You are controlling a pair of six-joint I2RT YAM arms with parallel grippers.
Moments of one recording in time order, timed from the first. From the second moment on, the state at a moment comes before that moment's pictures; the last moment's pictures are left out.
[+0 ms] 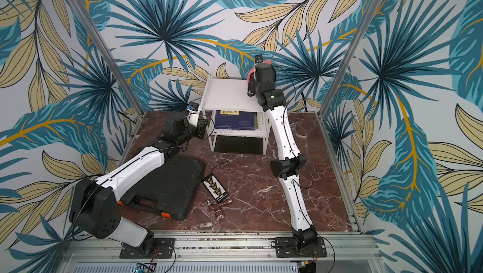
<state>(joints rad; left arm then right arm) -0.39 1.54 1.19 0.05 0.14 -0.07 0.34 2.55 3.14 -0.87 0.36 -0.09</state>
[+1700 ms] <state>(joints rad) -0.39 1.45 1.10 0.06 0.12 -0.07 0.51 1.90 2.12 -0.60 0.12 -0.35</state>
